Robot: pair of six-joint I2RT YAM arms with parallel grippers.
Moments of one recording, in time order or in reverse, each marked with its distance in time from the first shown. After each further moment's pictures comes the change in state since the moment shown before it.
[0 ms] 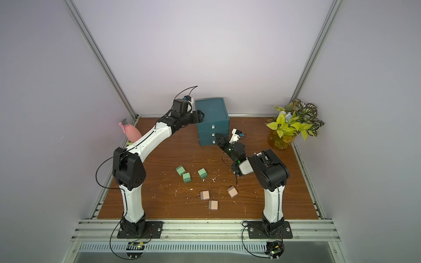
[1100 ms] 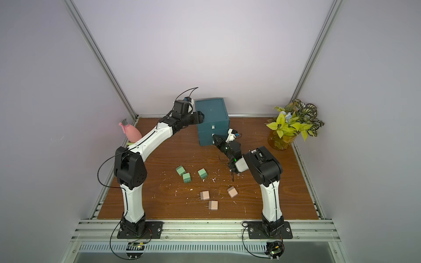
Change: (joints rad) left arm 0.000 0.022 -0.002 0.007 -0.011 0.003; right arm 0.019 0.097 0.090 -0.013 -0.026 0.062
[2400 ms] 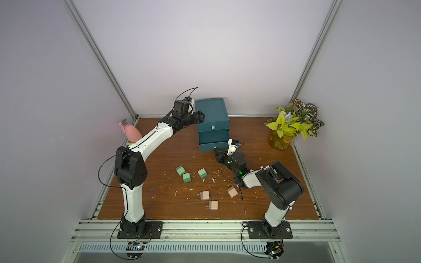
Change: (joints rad) left arm 0.003 0.007 0.000 0.016 0.008 0.000; right arm 0.102 -0.400 -0.349 -0.190 0.054 -0.281
